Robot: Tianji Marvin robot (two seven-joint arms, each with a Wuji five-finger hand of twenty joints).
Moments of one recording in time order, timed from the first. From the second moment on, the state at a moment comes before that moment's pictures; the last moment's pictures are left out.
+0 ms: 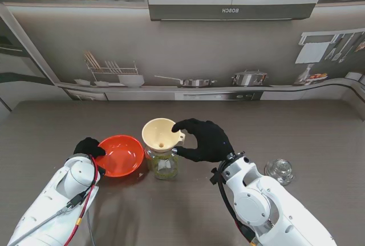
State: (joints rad) left arm 1.39 -1.21 -1.32 -1.28 0.34 0.48 0.22; right arm -1.47 -1.13 1.03 -1.69 -0.77 -0.20 -0.26; left_hand 0.98 -0.61 0.82 -0.21 0.87 0.26 0.70 0.45 1.13 0.30 0.35 1.09 1.03 0.38 0.89 0.78 0.63 0.46 1.43 0.65; right_hand 0.17 -0.42 0.82 -0.10 0.44 -0.13 0.70 0.50 0.64 -0.03 0.51 0.41 0.83 0.13 0.28 0.37 0.45 0.25 0.90 0.61
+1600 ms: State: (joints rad) left arm 1.52 -1.20 -1.45 -1.55 0.19 0.06 0.28; right arm -1.47 -1.13 1.02 -1.68 -0.77 -0.20 -0.25; left_hand 0.62 -0.57 0.65 -0.12 0.70 0.15 0.16 0.29 0.64 0.25 0.10 0.27 0.36 0.40 0.15 0.33 0.17 0.40 0.25 0.51; right_hand 0.17 -0.42 0.82 -0.10 0.44 -0.13 0.70 0.50 0.64 -0.03 0.51 0.41 0.83 0.13 0.28 0.37 0.45 0.25 0.90 0.61
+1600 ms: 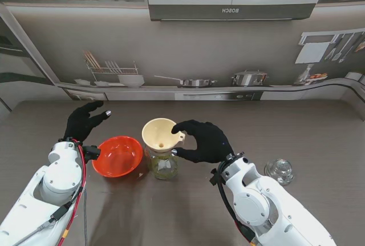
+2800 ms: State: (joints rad) left arm 1.68 -1.20 -1.37 -1.68 0.26 -0.22 0.33; right arm -1.44 -1.13 1.00 -1.68 -0.75 -0.15 -0.24; left_hand 0.74 -0.46 0.32 -0.12 0.64 0.16 0.14 0.28 0.60 0.23 0.09 0.26 0.35 0.33 0.13 0.32 0.16 0.34 0.21 0.52; right_hand 0.16 -0.42 0.82 -0.10 0.44 -0.13 0.70 0.50 0.63 -0.03 0.51 0.41 0.83 0.13 0.28 0.37 0.45 0.25 0.90 0.61
